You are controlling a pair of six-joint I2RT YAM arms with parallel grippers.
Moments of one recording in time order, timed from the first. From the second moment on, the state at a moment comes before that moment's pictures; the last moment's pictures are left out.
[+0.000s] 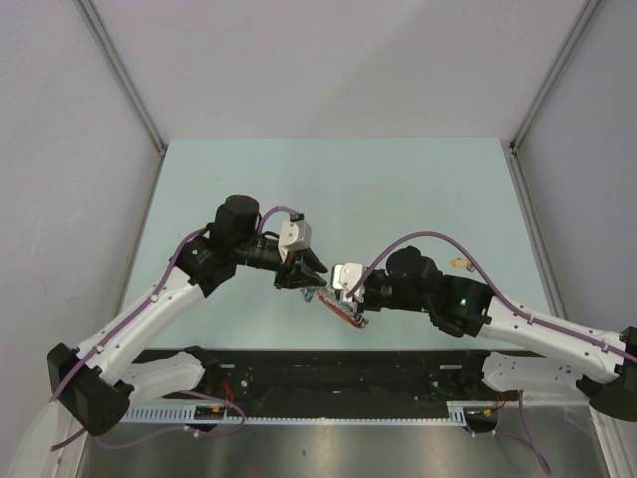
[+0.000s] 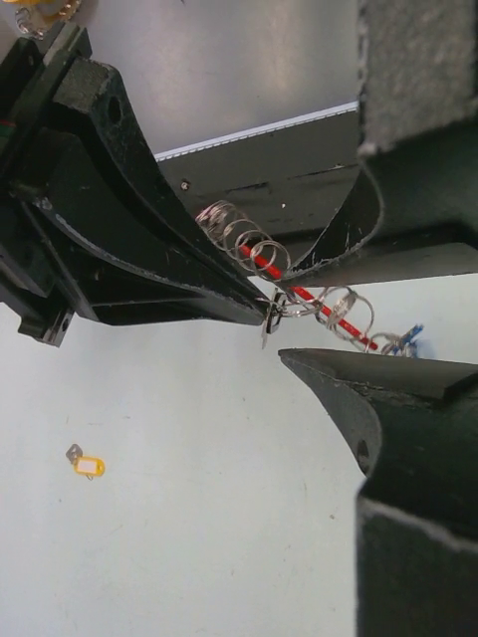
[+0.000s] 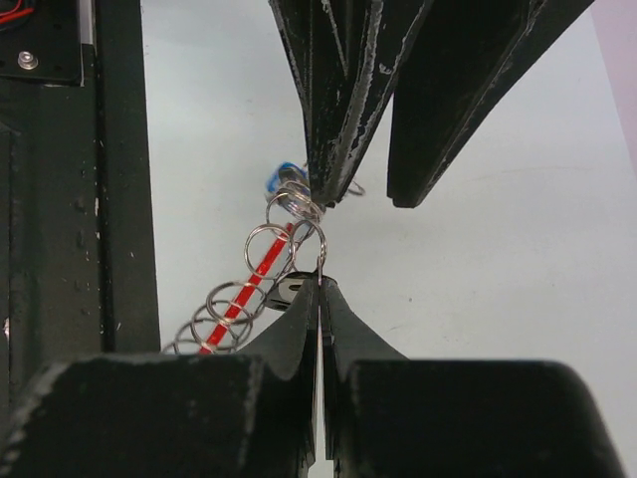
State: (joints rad) left arm -0.62 1.07 0.99 -0.42 0.97 0.36; right arm 1.11 0.98 0.89 -0.32 -0.12 -0.48
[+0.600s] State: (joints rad) left arm -0.65 1.16 1.00 -0.48 0.94 0.35; right arm 1.13 0.99 0.90 -0.33 -0.12 -0.48
